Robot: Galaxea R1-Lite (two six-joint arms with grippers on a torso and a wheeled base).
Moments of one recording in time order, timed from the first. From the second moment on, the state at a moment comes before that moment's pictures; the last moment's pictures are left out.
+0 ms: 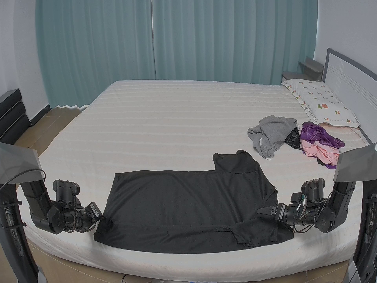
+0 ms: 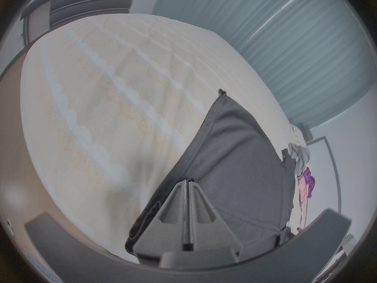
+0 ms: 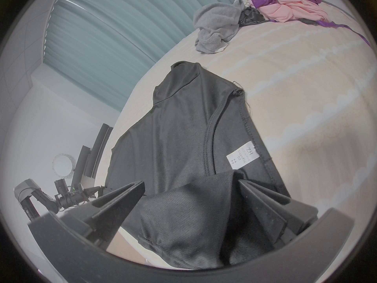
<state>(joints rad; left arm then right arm) 0.04 2.21 -0.42 -0.90 -0.18 -0.69 0.14 2.33 -0.45 -1.12 0.39 0.53</state>
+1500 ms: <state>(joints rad) 0.07 2.17 -0.40 -0.91 -0.18 -0.73 0.14 2.35 -0.43 -1.12 0.38 0.45</state>
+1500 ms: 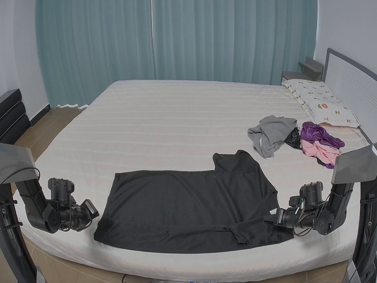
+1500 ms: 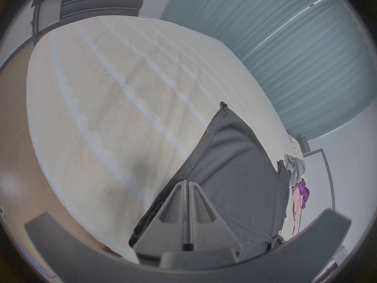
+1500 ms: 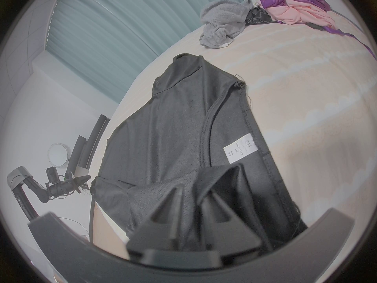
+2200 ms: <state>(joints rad) 0.02 2.18 -0.45 -0.91 -0.18 -0.72 0.10 2.31 -0.37 -1.21 0.34 0.47</state>
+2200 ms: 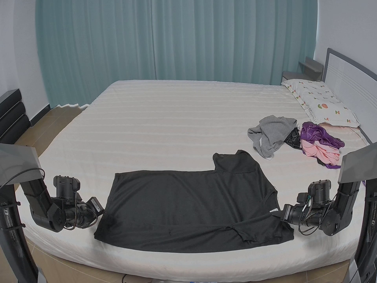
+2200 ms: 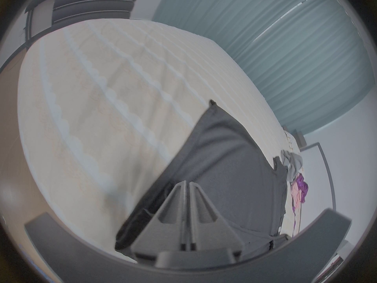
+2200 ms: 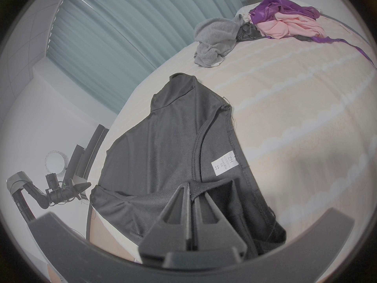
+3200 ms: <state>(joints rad) -0.06 2.26 -0.47 -0.91 -0.07 -0.55 0.13 2.33 -0.35 -1.22 0.34 0.51</state>
